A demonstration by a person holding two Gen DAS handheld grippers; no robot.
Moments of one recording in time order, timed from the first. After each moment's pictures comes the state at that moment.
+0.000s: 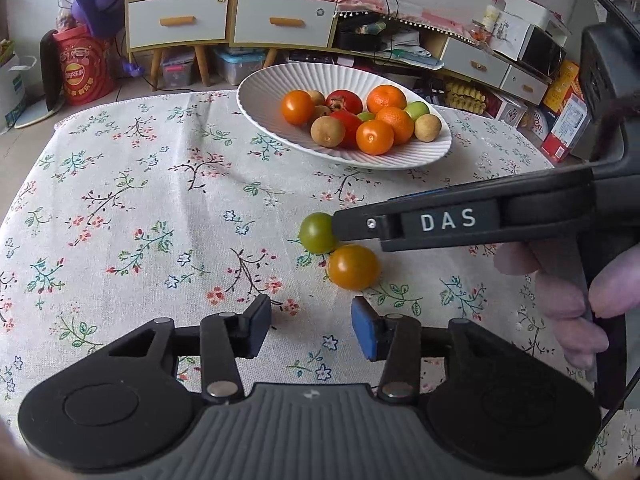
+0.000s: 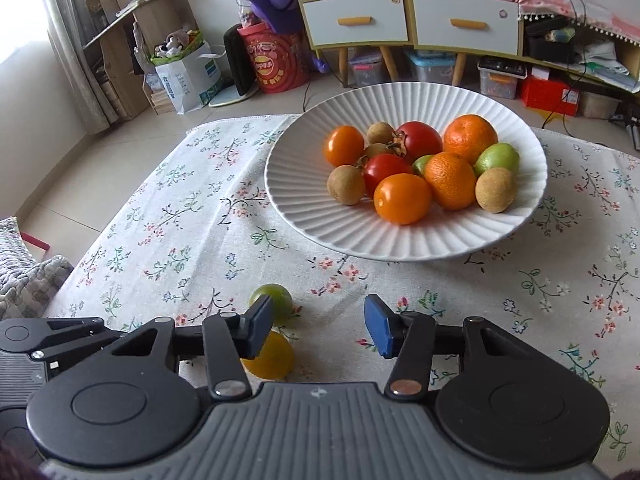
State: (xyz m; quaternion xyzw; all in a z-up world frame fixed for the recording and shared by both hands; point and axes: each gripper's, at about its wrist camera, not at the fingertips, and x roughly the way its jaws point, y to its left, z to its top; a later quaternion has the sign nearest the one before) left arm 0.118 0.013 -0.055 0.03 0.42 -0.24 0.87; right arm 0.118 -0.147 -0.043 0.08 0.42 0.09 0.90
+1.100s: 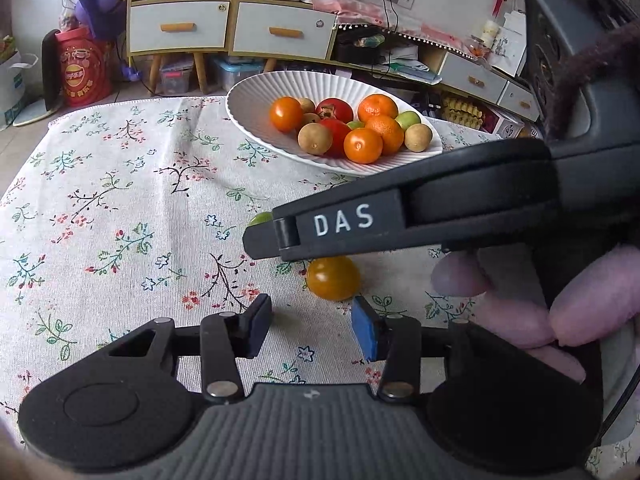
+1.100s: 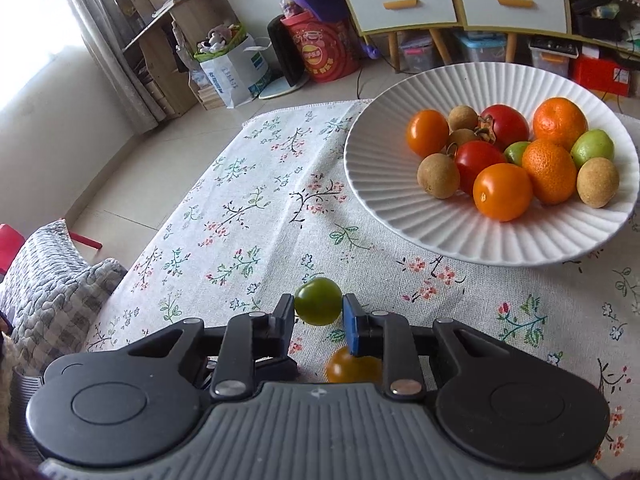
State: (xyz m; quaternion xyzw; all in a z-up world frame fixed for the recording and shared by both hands) left arm 0.116 0.006 -0.059 0.01 0.41 -0.24 0.88; right arm 0.132 -0.132 -0.043 0.13 0.43 0.16 0.88
